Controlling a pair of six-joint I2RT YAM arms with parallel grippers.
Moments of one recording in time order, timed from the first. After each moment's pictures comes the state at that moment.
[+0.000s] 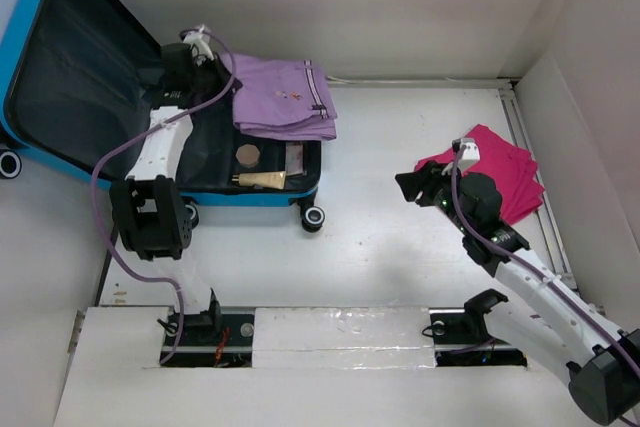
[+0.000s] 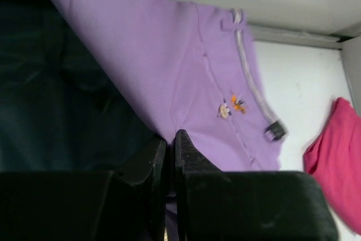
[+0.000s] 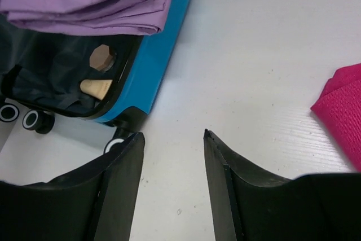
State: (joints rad) left arm 0.00 1.80 1.67 -0.27 0.38 -0.35; right arm 0.46 0.81 0.56 0.08 0.00 0.49
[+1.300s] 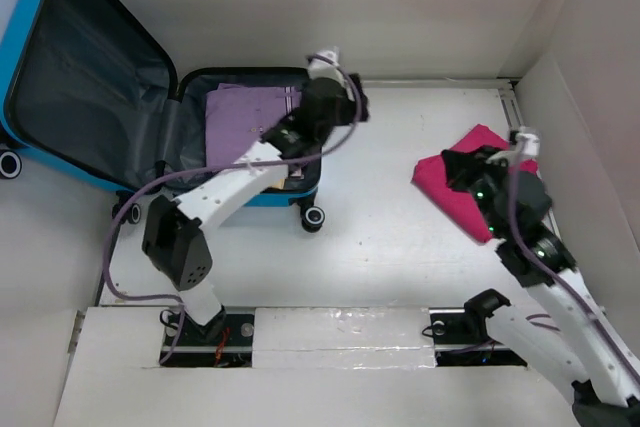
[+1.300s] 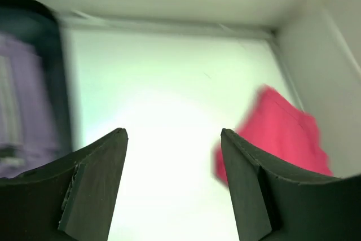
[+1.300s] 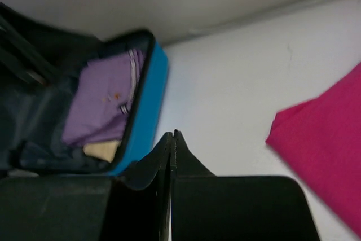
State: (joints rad) left arm -0.69 1.66 1.56 -0.14 -0.34 -0.50; right arm 0.47 0.68 0.79 -0.18 0.26 0.49
